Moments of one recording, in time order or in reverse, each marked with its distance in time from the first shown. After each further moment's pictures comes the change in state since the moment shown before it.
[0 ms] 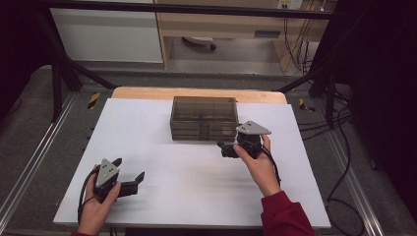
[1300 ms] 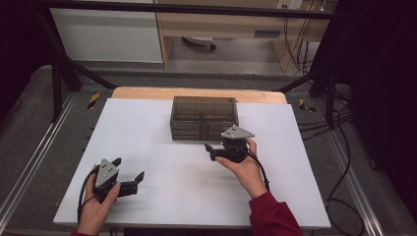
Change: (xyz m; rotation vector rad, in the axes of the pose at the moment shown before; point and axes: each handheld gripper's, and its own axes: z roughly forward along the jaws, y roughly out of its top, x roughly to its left) left arm 0.001 0.000 -0.001 -0.003 0.006 -0.001; right arm 0.028 -0.011 0.028 0.054 0.076 -0.017
